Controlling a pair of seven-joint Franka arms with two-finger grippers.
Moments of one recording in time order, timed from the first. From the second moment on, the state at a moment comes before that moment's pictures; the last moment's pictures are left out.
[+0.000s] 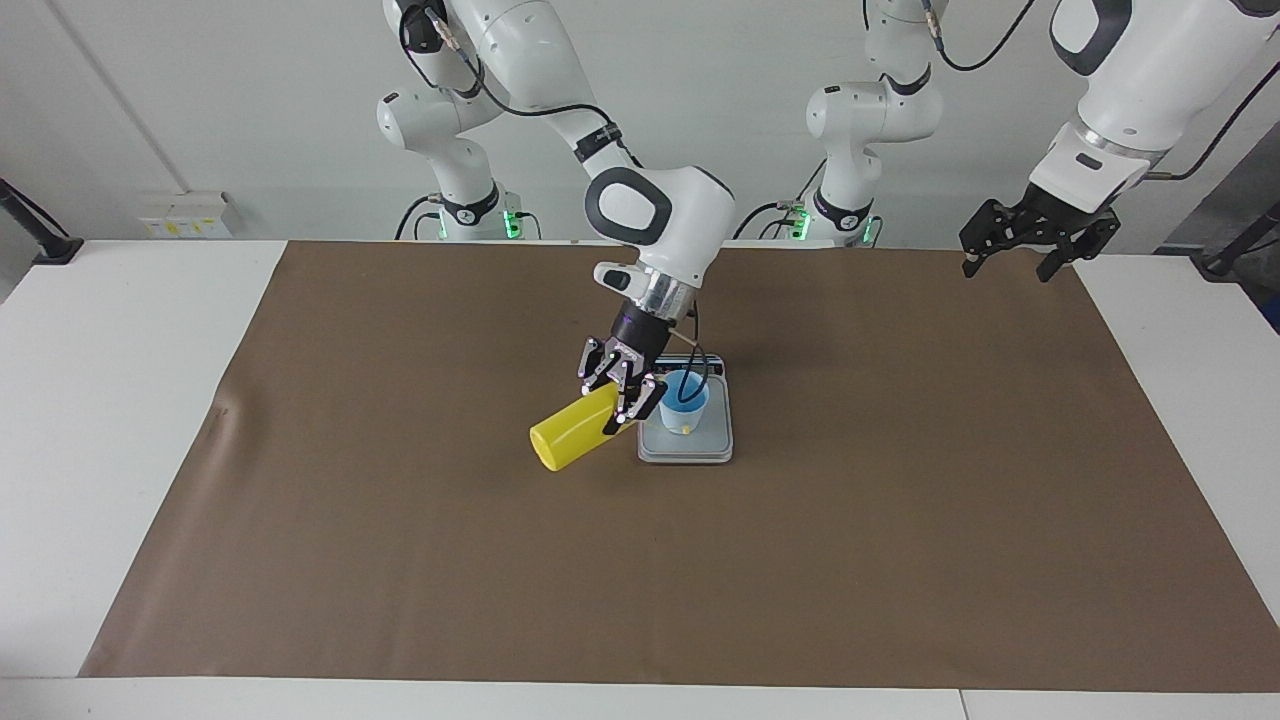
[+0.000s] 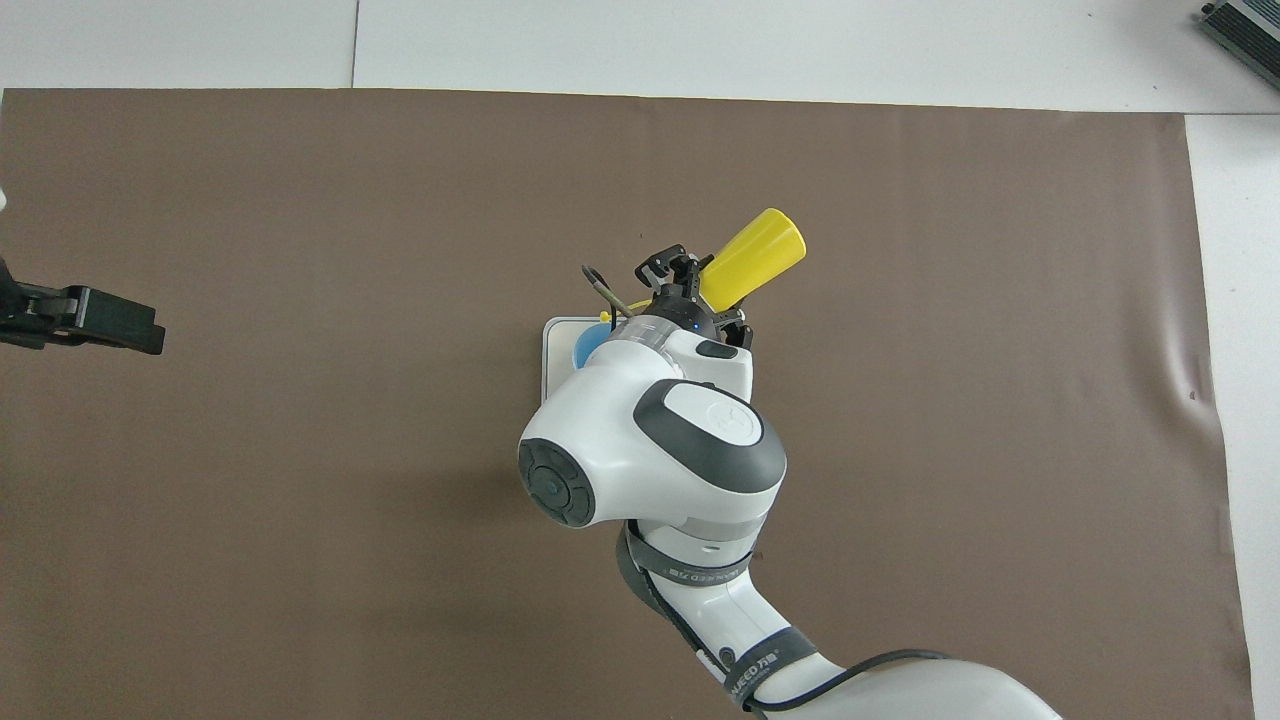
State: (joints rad) left arm -0.03 -0.02 -0.04 -1.57 -0.04 1.53 0.04; right arm 0.63 0.37 0.02 -1.72 -0.98 2.12 2.13
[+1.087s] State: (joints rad) left arm -0.03 -0.02 -0.04 -1.57 -0.04 1.53 0.04; right arm 0.46 0.26 0.02 -1.69 -0.50 2.13 2.10
